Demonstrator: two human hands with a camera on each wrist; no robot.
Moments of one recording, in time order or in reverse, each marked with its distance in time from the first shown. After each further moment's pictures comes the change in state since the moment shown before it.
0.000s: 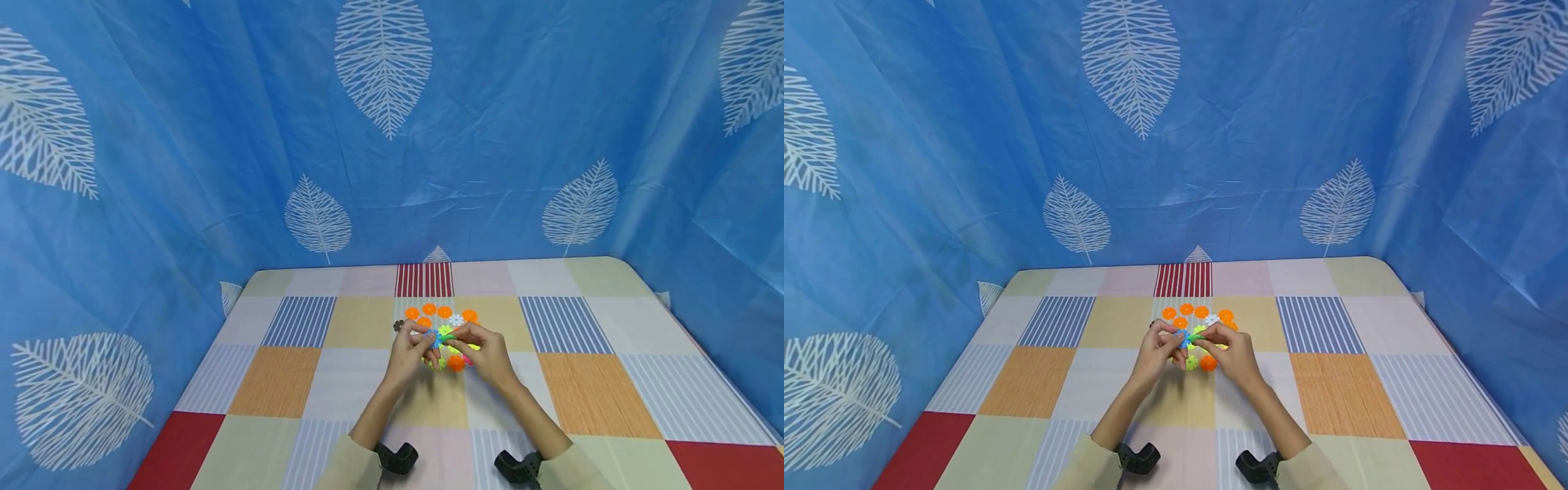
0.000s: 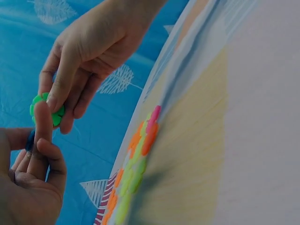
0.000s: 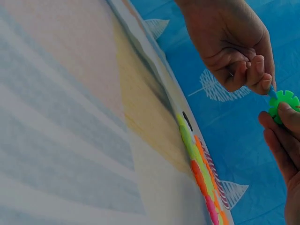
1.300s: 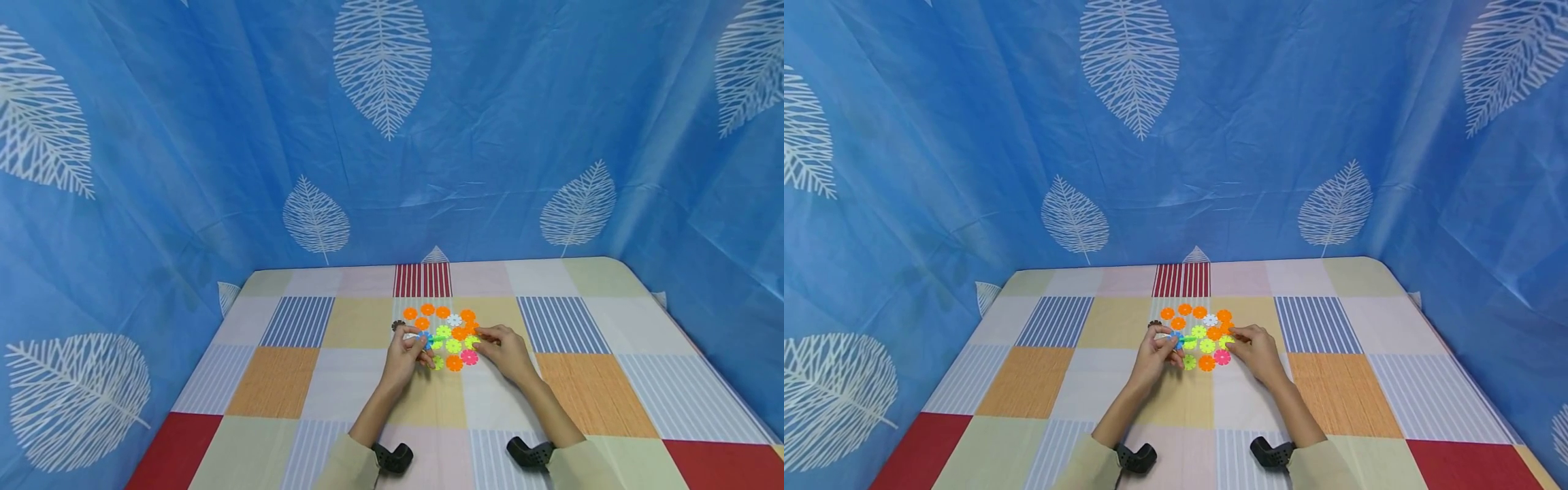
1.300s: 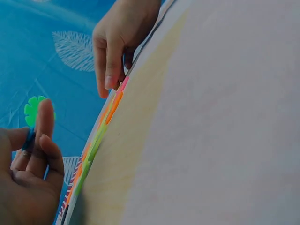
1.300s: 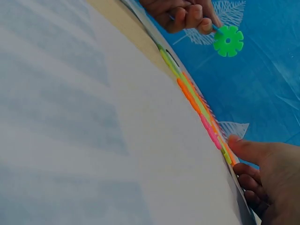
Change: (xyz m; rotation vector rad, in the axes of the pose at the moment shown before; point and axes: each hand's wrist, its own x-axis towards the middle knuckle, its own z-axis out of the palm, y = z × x) left_hand 0.009 -0.047 -0.019 0.052 0.086 -0.064; right_hand -0.016 0.082 -0.047 -0.494 -0.040 0.242
